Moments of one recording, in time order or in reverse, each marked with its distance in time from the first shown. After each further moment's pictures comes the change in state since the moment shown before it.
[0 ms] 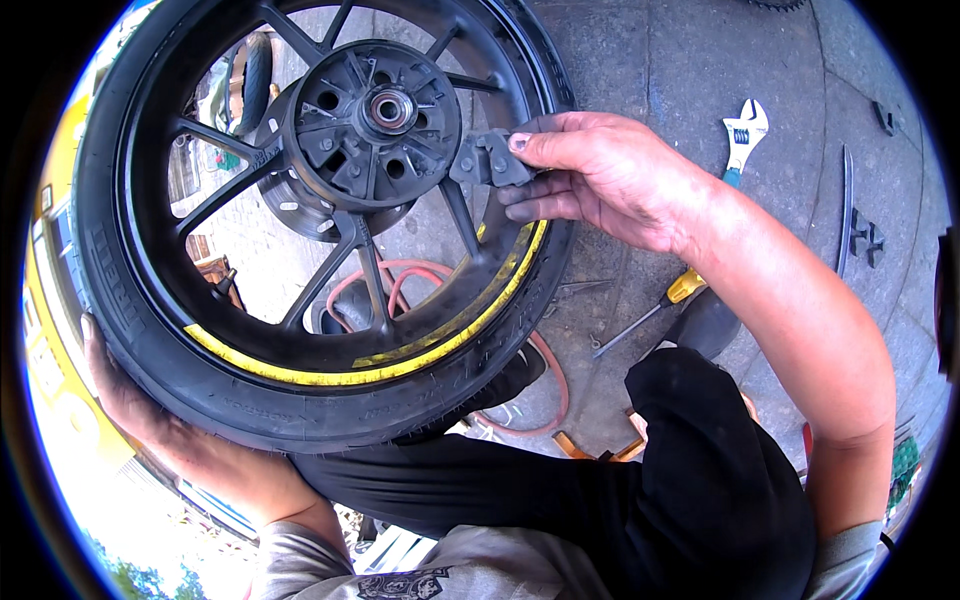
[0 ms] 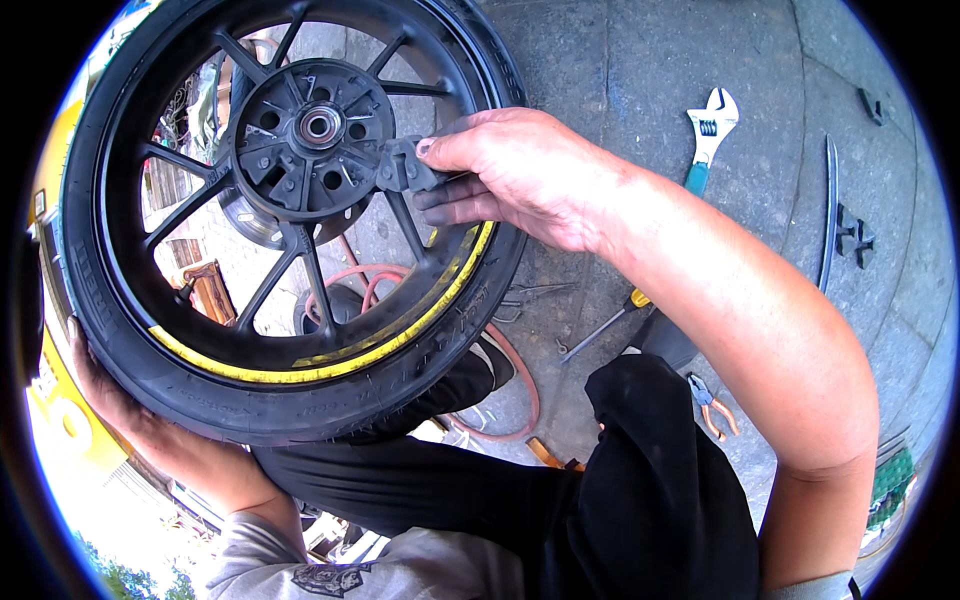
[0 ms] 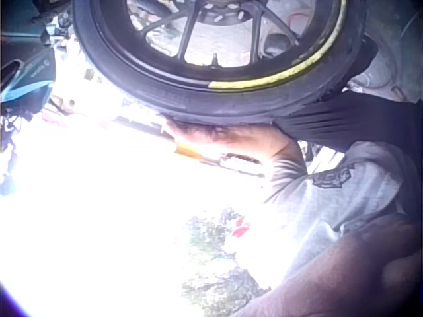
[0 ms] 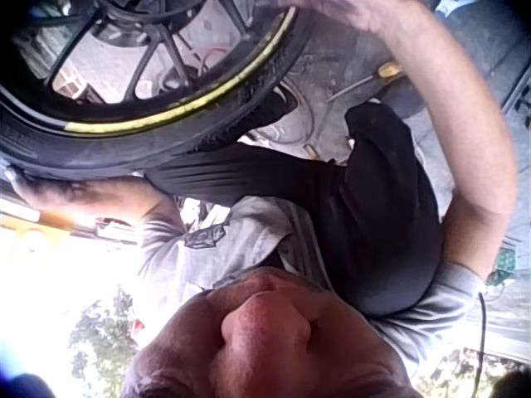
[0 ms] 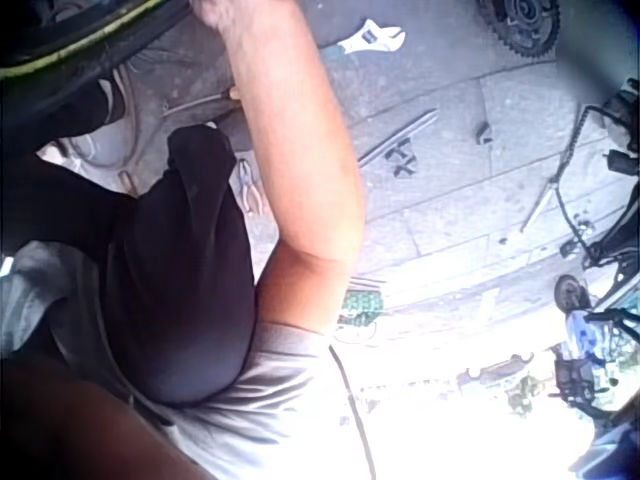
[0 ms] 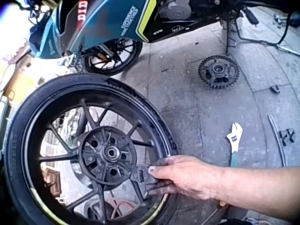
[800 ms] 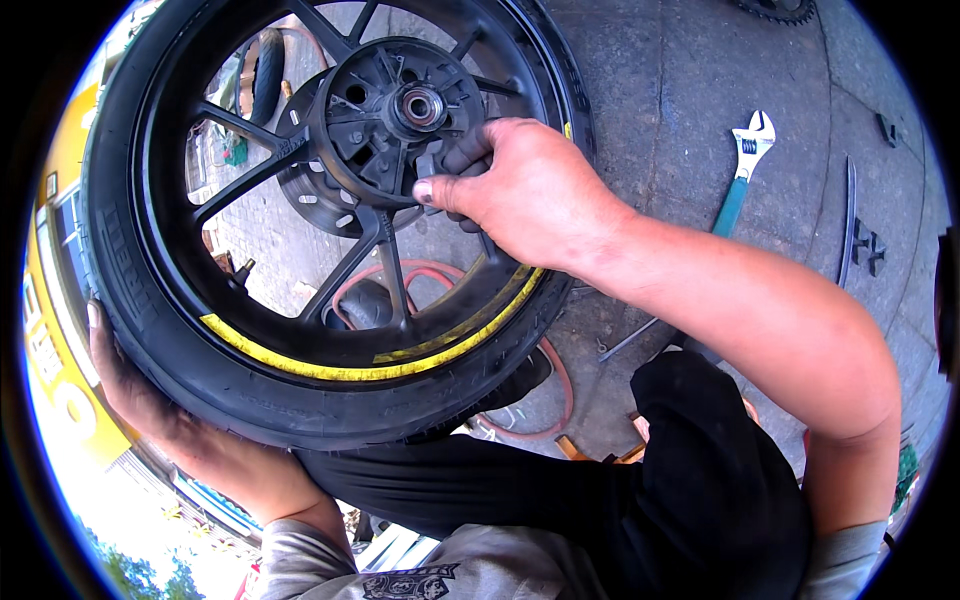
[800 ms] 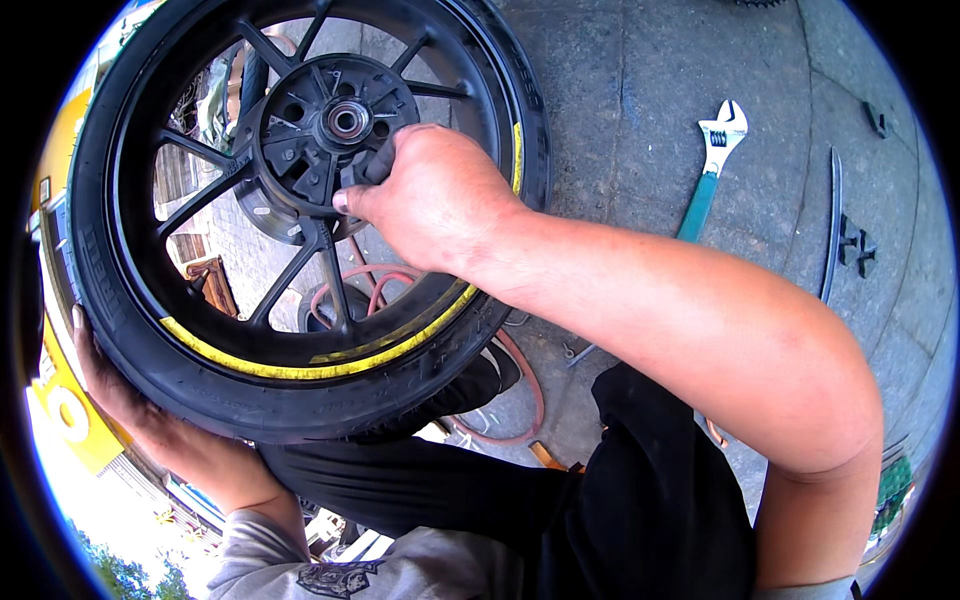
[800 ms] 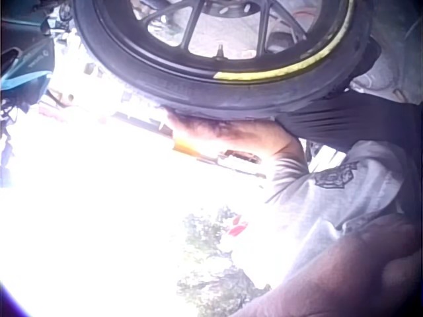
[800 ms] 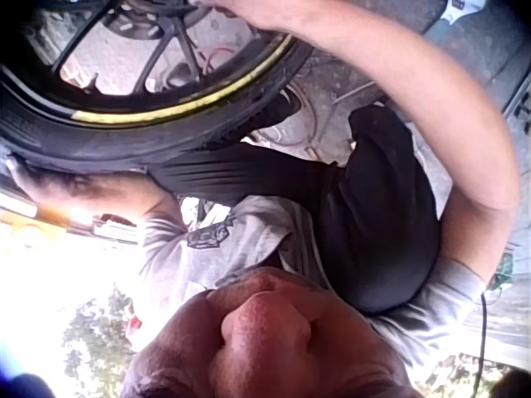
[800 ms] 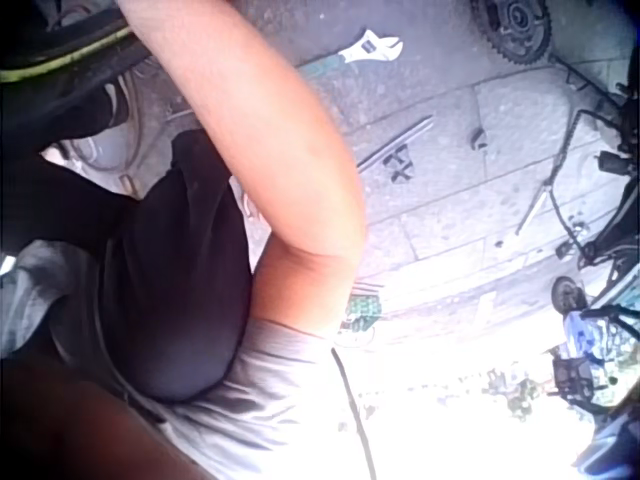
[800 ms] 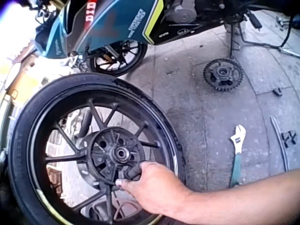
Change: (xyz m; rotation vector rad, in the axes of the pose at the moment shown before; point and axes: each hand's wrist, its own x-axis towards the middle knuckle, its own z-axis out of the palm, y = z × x) left_hand -0.010 0.004 0.003 -0.035 -0.010 0.005; right_hand 0.023 0.006 0.075 -0.826 0.210 -0.243
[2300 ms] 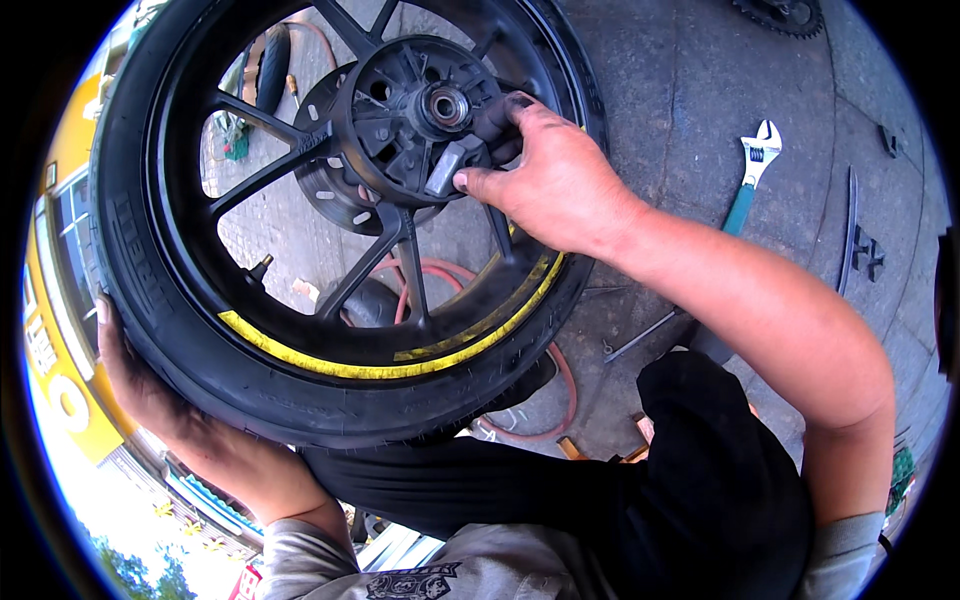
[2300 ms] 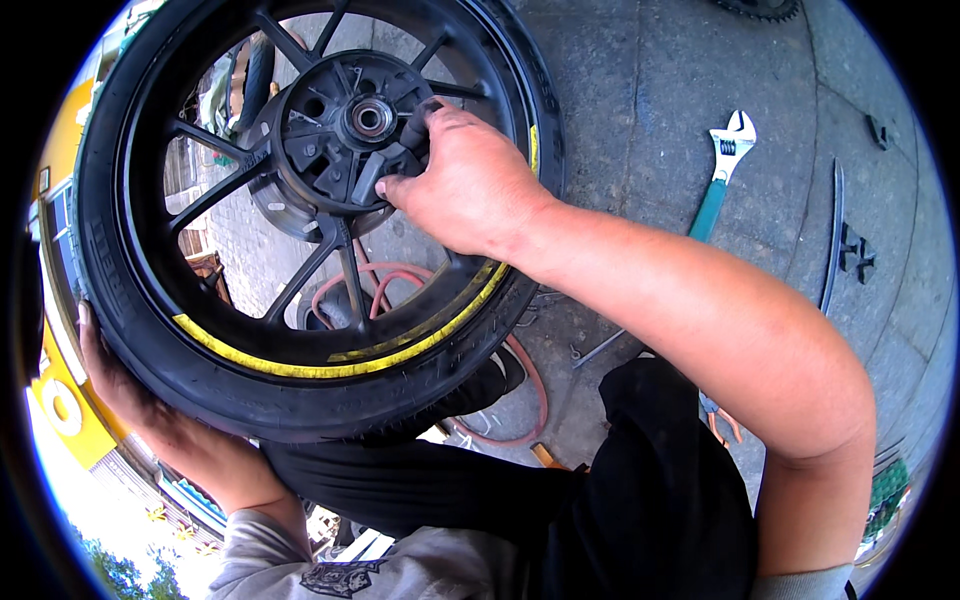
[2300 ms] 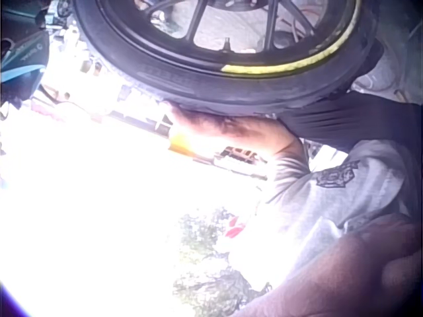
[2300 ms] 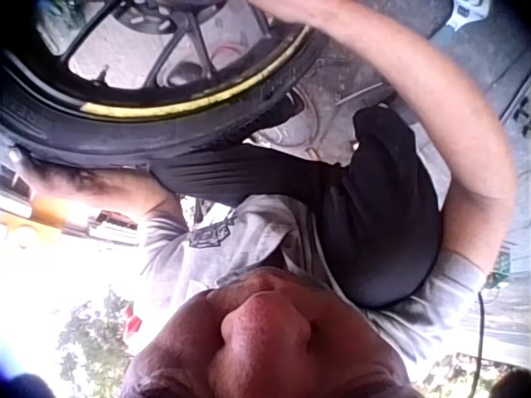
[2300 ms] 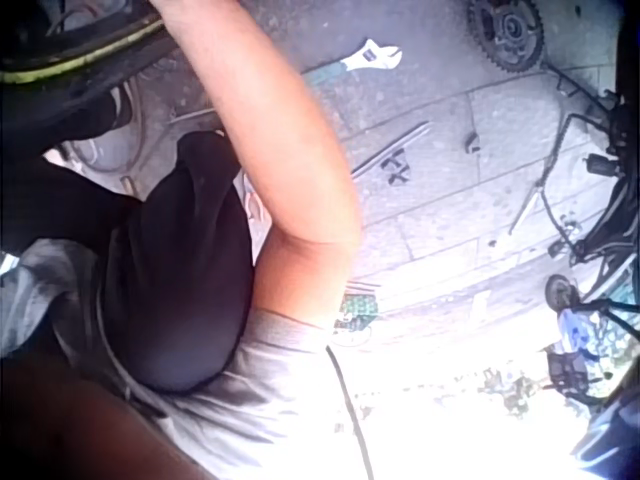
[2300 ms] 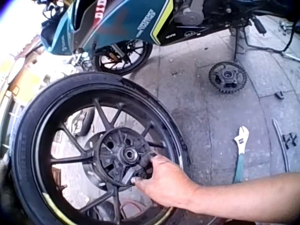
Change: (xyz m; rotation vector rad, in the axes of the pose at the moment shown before) left_hand 0.004 -0.012 -0.009 0.042 0.006 0.000; right_hand 0.020 0.028 0.011 -0.159 0.175 -0.221
